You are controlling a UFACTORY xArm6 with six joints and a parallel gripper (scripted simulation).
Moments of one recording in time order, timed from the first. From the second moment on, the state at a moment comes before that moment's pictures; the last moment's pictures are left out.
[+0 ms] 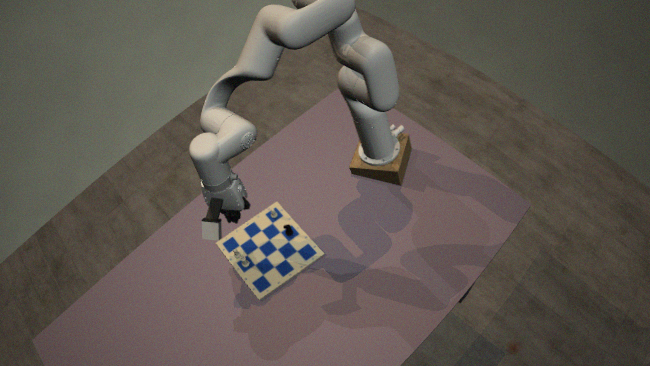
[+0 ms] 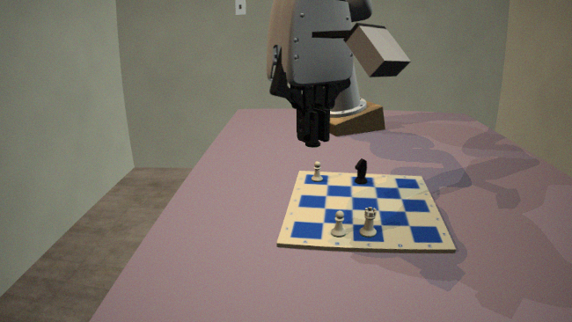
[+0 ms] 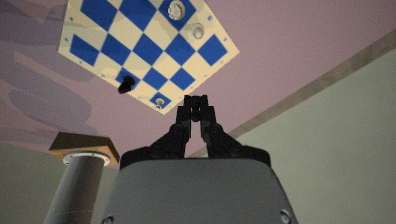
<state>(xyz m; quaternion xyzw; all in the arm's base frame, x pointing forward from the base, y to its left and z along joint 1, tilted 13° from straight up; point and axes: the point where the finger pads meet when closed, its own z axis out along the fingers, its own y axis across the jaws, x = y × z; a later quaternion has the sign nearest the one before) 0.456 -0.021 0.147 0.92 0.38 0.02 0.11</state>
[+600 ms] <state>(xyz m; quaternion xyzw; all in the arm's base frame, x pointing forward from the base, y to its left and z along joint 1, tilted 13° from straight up) 0.461 -0.027 0.119 0.92 0.38 0.02 0.11</state>
